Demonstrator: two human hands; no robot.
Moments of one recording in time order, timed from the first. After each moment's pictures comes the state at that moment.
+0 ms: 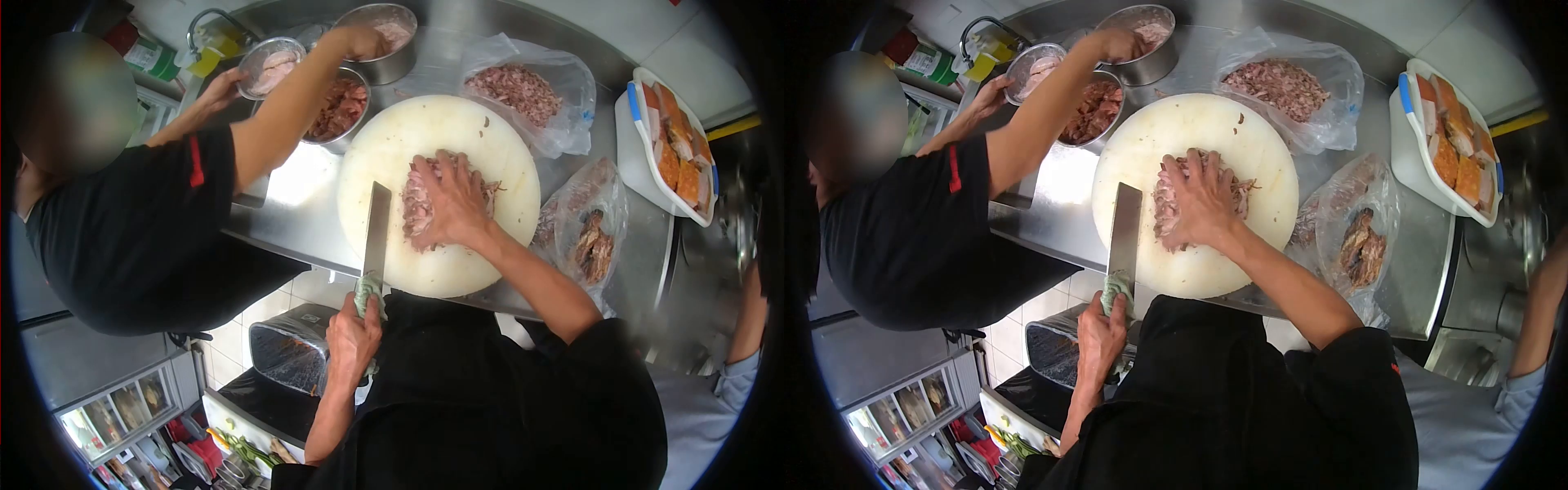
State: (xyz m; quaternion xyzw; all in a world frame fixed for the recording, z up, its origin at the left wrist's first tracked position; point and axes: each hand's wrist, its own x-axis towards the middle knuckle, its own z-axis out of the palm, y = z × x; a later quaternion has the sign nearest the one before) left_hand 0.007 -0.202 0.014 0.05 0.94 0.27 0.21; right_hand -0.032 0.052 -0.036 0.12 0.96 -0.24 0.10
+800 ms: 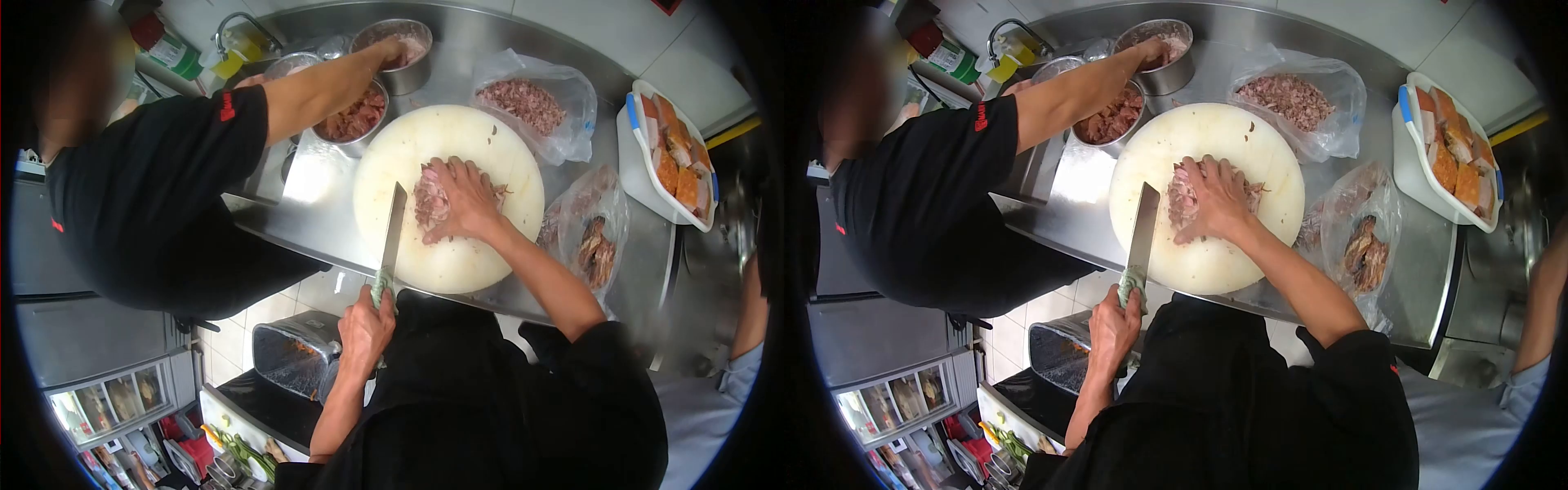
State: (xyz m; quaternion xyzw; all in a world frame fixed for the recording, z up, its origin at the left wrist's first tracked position) left_hand 0.014 -0.201 0.009 0.08 0.95 0.24 0.20; right_hand -0.026 0.058 -0.042 0.10 0.96 -0.24 0.00
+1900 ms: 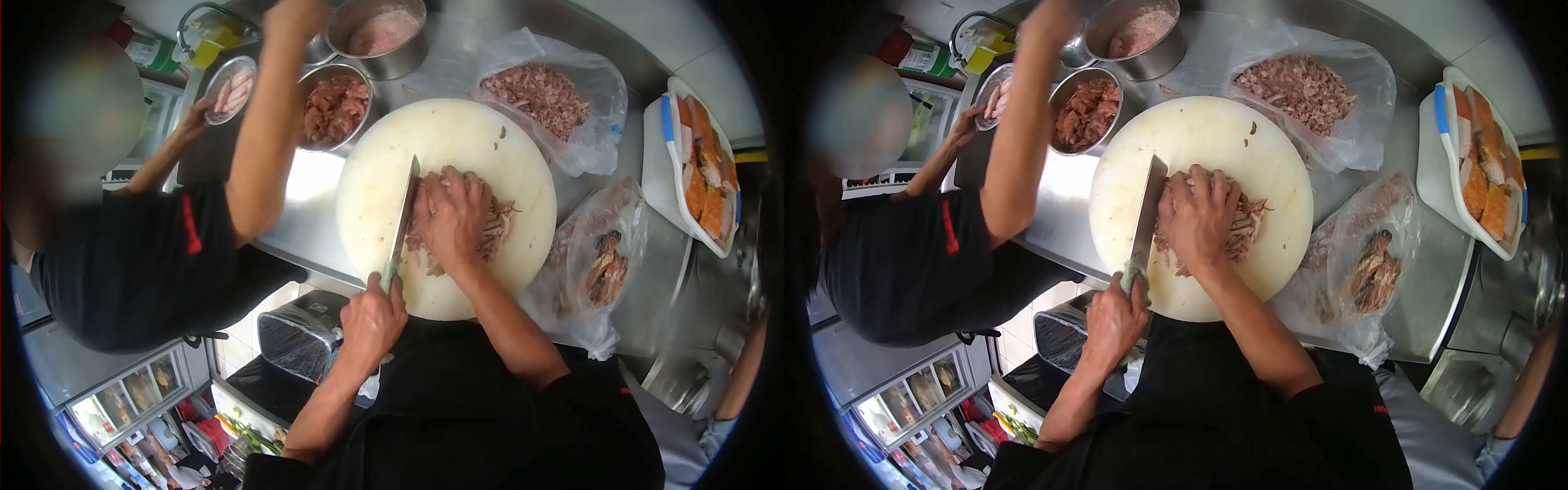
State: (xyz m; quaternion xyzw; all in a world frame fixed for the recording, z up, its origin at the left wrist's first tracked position) left_hand -0.028 -0.132 0.010 0.16 0.96 0.16 0.20; right_hand -0.054 0.029 -0.089 0.23 0.91 -0.19 -0.30
